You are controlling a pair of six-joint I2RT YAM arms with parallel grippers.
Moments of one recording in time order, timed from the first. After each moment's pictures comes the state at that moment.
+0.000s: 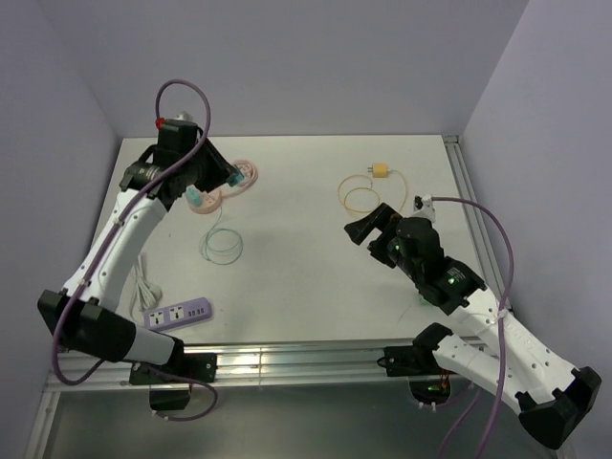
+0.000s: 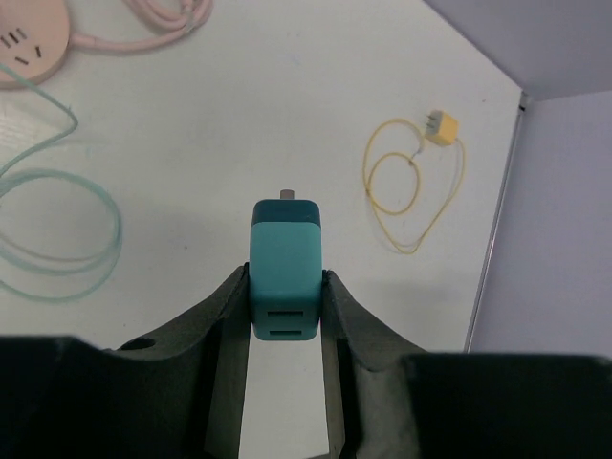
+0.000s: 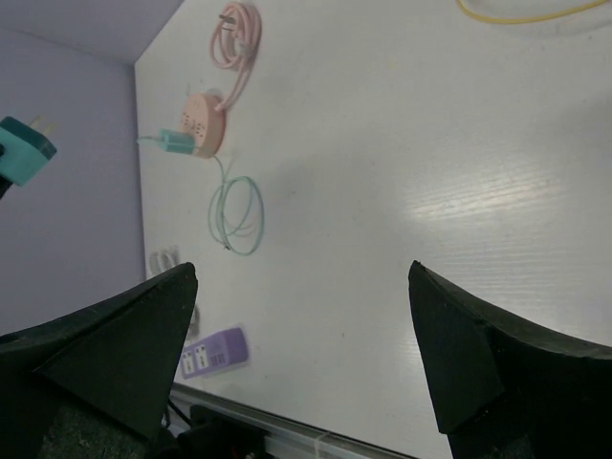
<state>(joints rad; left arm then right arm) -0.35 1.37 1.48 -0.71 -0.01 -0.84 0.61 0.75 0.74 -0.46 0.22 1.04</state>
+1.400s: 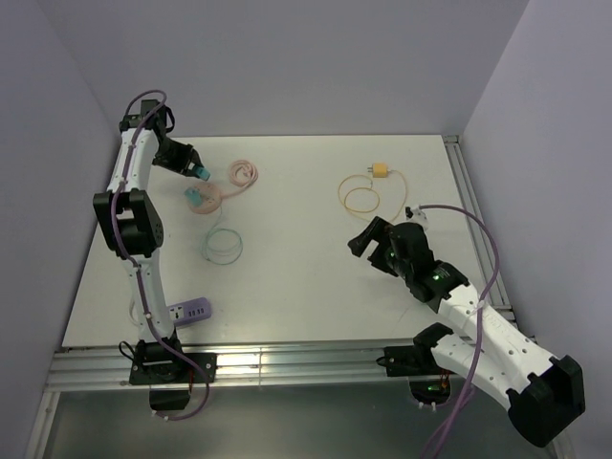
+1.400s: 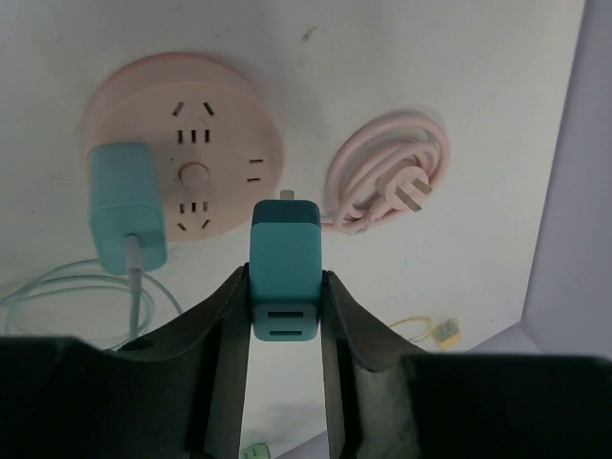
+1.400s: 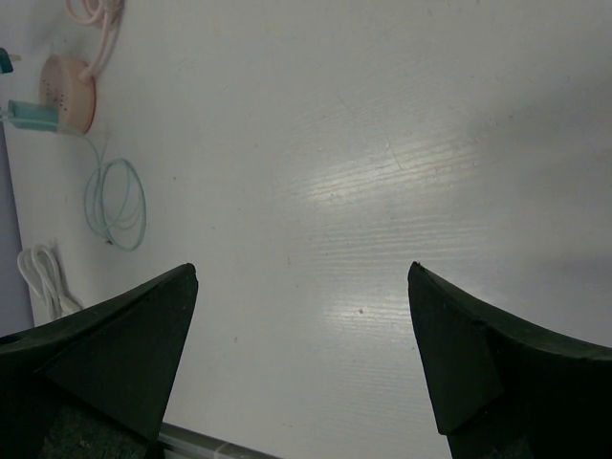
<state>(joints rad) 0.07 2.29 2.26 -1.13 0.17 -1.11 0.51 0.82 0.57 -0.37 0.15 0.90</state>
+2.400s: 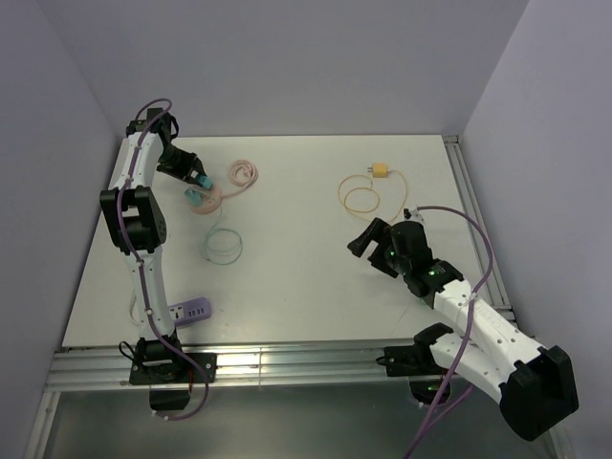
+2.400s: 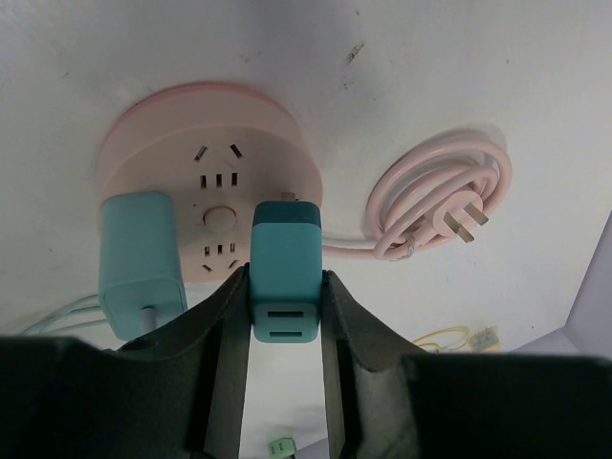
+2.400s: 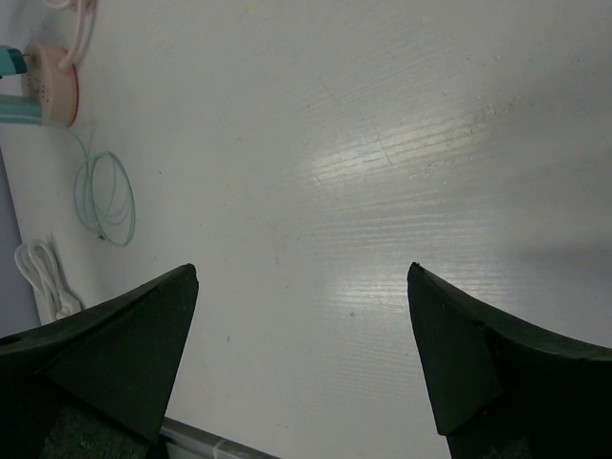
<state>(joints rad) 0.07 2.40 2.29 -1.17 0.19 -1.04 0.42 0.88 0.51 -0.29 0.03 0.89</state>
